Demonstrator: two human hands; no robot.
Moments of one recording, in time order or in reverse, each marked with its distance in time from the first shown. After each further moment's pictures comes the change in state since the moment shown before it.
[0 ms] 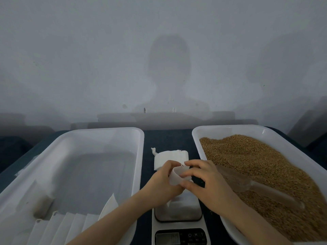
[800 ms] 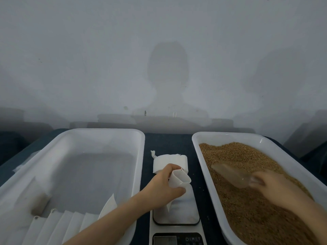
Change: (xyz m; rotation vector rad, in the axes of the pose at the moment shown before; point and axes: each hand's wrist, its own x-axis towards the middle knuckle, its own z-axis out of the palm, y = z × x) left_hand 0.000 -0.002 -0.001 -0.062 -0.031 -0.037; right_hand -0.028 0.106 -0.107 -0.592 -0.220 0.533
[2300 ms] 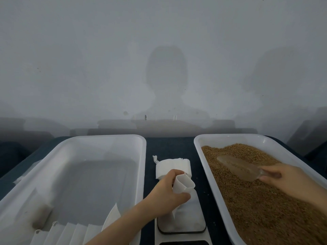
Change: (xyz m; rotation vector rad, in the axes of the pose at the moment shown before) left_hand 0.004 -0.004 0.000 -0.033 -0.017 0.012; right_hand 0.005 0.015 -0.020 0.239 0.110 -0.030
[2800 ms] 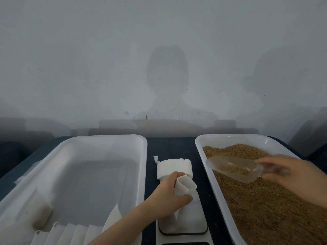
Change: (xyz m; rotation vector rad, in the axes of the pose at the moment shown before) left_hand 0.001 -0.002 0.000 0.026 -0.016 -0.003; right_hand -0.026 -0.042 -0.031 0.120 0.035 -0.194
